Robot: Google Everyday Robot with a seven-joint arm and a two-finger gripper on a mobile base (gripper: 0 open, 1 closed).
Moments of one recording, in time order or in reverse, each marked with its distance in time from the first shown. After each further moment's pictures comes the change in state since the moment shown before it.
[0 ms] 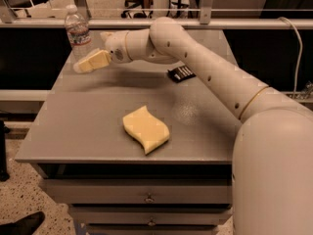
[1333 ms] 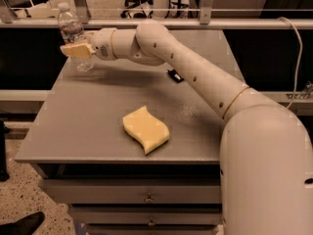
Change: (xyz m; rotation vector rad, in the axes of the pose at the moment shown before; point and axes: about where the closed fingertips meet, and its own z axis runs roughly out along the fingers) arm -0.029 0.003 0.042 0.004 -0.108 0.021
